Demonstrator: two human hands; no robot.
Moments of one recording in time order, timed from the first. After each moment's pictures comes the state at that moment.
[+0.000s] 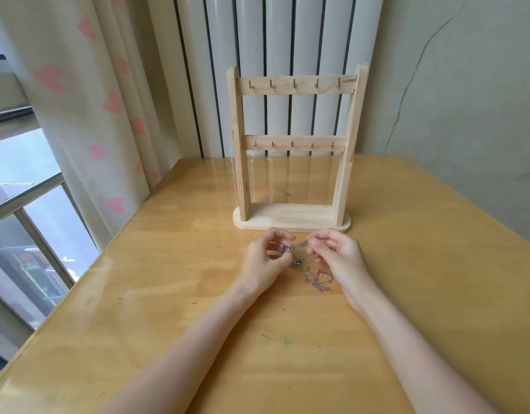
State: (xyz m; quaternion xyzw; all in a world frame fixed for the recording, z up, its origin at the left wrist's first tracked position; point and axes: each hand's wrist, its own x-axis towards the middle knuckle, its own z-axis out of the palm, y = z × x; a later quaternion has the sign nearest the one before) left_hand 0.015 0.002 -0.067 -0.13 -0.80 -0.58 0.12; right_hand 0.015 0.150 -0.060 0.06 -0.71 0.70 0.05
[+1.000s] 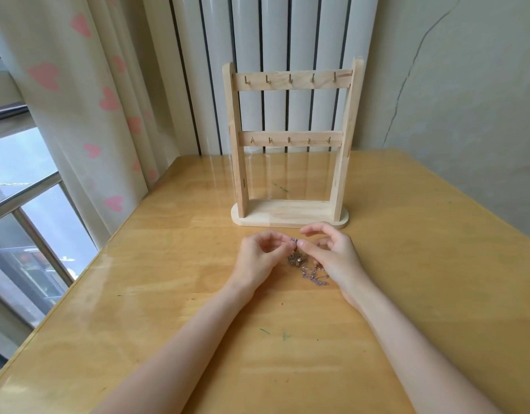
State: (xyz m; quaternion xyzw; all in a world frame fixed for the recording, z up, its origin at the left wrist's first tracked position) left_hand 0.020 0.002 -0.066 -0.09 -0.75 -0.65 0.08; right_hand 0.019 0.148 -0.059 0.07 -0.74 0.66 0.05
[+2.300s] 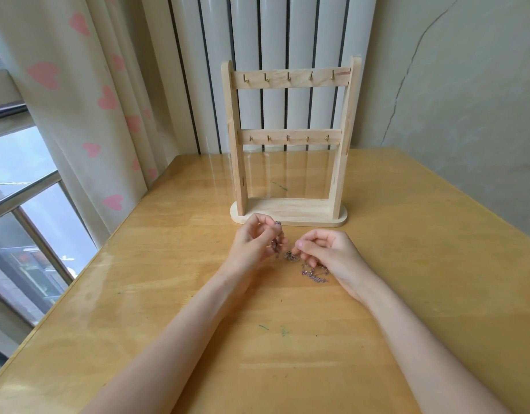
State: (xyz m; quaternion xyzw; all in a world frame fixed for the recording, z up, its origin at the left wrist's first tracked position) left_hand 0.024 -0.005 -0.050 -0.07 -0.65 -0.75 0.01; right_hand 0.023 0.155 -0.052 0.11 -0.74 0.67 -0.05
